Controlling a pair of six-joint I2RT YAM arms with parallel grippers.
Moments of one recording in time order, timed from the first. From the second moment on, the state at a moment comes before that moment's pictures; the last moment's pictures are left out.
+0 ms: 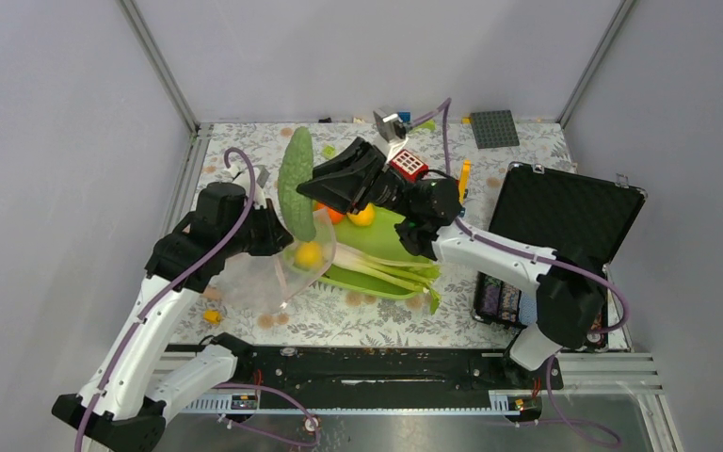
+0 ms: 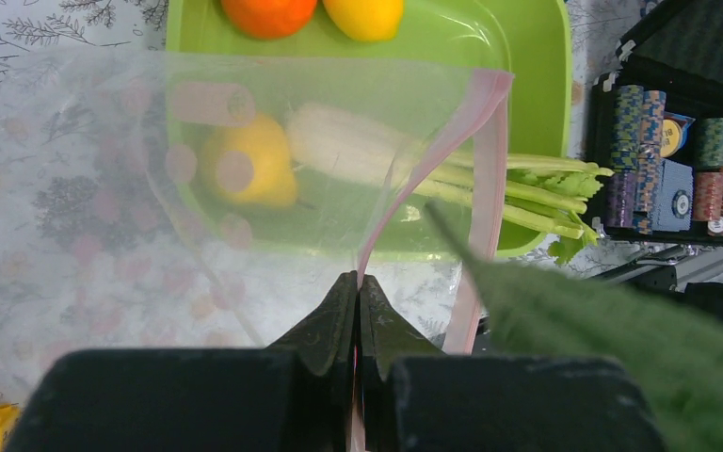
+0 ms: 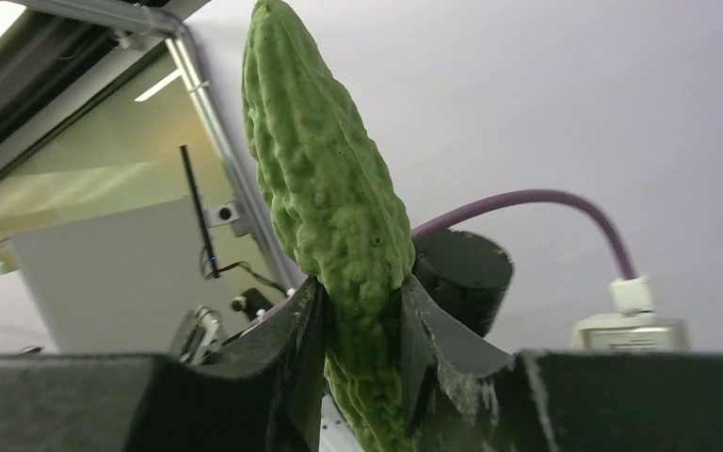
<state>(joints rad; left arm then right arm) -0.41 0.90 1.13 -0.92 0.12 -0.44 0.89 1.59 1.23 1.21 -0.52 1.02</state>
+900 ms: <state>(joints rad) -0.40 0.80 1.13 -0.90 0.33 -0.45 0.98 1.62 0.99 1.32 -0.60 0.74</state>
